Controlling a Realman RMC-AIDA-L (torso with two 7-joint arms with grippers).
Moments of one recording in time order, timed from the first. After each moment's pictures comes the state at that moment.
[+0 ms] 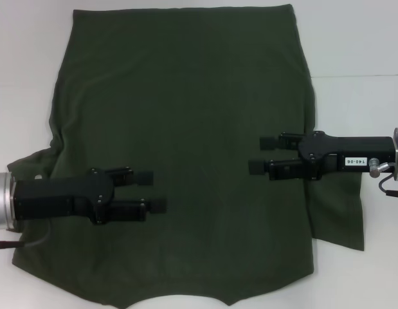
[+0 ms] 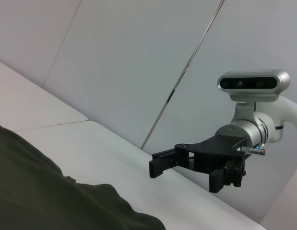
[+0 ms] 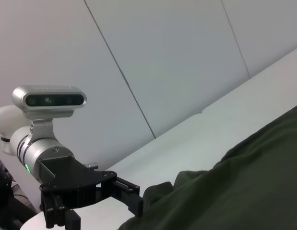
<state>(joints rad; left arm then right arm) -0.58 -1.98 0.73 0.48 1.91 1.71 -1.52 0.67 1.98 -0.72 -0.48 -1.93 -1.58 1.58</state>
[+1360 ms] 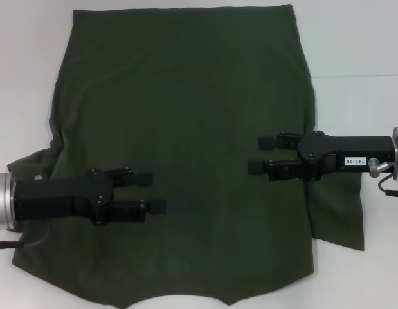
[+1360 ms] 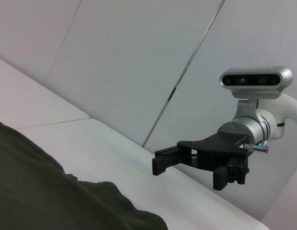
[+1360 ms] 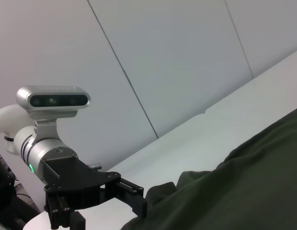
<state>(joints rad) -0.58 -1.98 0.73 0.48 1.92 1.71 -1.52 0.68 1.98 -0.72 -0.48 -1.93 -1.59 1.58</state>
